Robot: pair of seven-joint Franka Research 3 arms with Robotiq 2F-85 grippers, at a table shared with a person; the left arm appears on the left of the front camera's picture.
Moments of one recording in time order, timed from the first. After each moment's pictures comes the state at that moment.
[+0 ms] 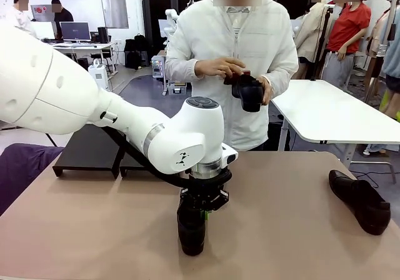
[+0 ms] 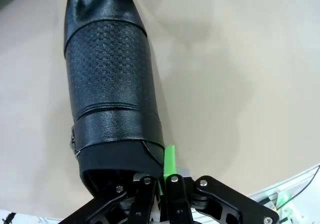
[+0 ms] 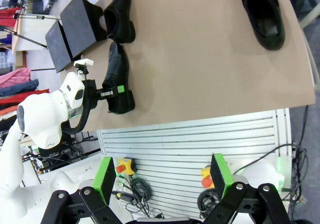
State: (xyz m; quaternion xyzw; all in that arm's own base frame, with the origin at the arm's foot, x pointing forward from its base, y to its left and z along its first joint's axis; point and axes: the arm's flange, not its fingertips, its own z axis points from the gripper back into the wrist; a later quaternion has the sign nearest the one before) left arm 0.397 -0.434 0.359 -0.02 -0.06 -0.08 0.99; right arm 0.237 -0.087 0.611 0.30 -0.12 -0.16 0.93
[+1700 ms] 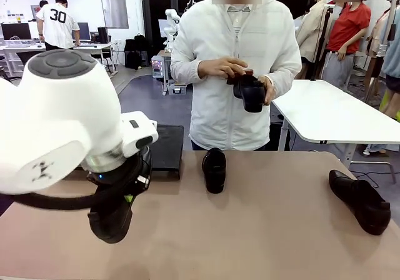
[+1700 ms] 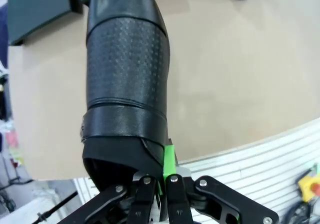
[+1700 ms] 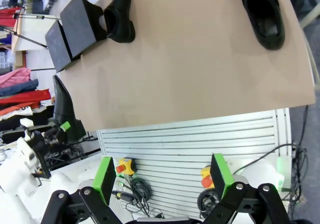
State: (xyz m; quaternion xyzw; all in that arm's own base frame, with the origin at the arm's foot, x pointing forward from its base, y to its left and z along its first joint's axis) left arm 0.274 -0.254 0.493 0.01 -0.21 -0.08 0.97; right arm 0.237 -0.087 0.611 0.30 -0.12 -0.16 0.93
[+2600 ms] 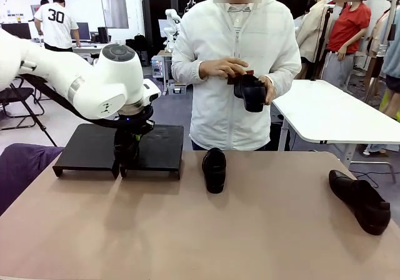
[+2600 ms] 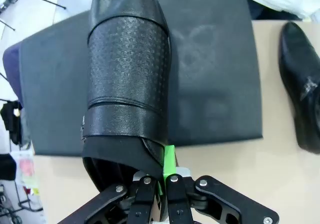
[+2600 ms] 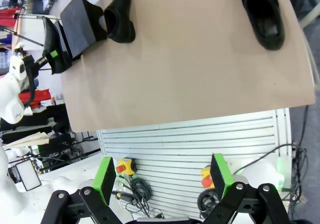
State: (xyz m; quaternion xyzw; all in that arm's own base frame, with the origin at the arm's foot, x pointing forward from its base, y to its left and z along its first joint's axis) left arm 0.551 -0.225 0.467 0.06 -0.27 -0.04 0.96; right arm 0.237 -0.087 0.612 0.30 -0.12 -0.16 0.93
